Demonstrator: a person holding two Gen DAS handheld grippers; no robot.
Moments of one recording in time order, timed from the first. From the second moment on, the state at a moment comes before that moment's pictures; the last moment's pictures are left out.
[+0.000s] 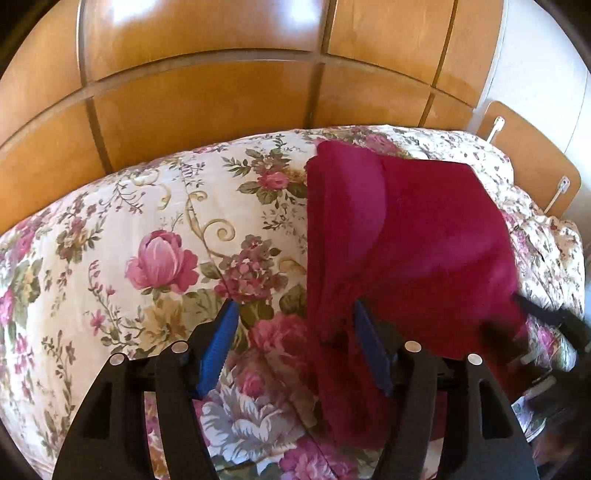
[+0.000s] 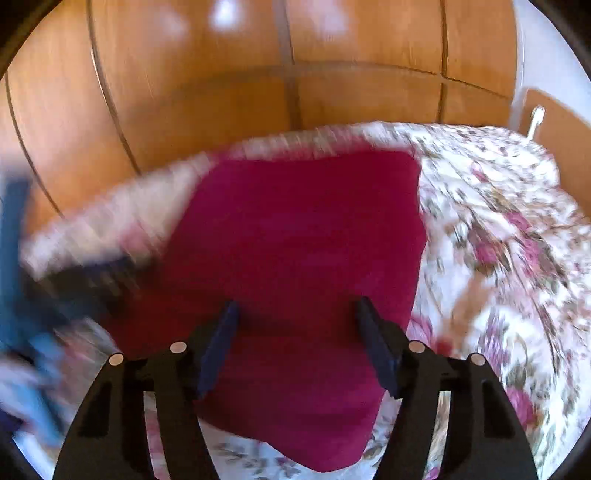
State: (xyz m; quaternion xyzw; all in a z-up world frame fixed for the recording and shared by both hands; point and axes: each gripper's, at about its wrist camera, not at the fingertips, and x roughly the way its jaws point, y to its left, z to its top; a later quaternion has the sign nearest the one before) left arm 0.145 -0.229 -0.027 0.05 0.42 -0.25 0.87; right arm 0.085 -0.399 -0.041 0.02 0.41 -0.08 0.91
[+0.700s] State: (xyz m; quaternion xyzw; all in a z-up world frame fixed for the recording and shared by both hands) left arm 0.025 -0.168 0.030 0.05 0.32 -0.17 0.93; right arm 0.013 -0.371 0.005 0.10 0.37 -0.21 0.90
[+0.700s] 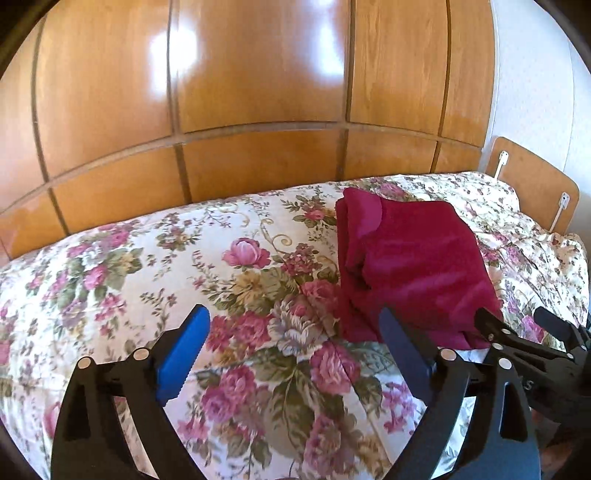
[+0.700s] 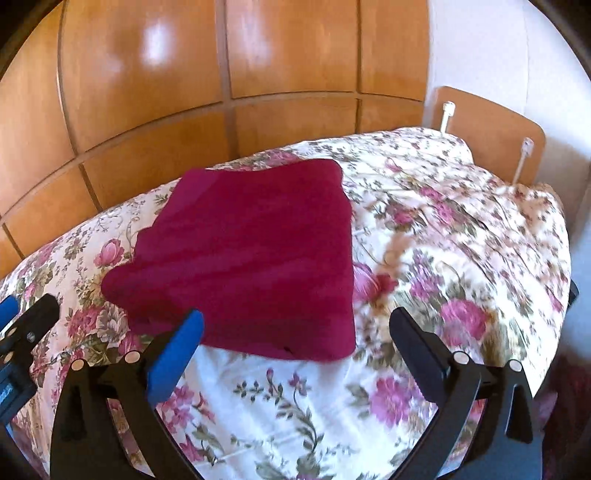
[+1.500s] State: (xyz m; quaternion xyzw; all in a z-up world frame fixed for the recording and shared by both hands) left arm -0.001 -0.156 0.039 0.04 0.30 -0.16 0.94; right arm -0.014 -0.348 0.023 0.09 0.34 -0.23 0.91
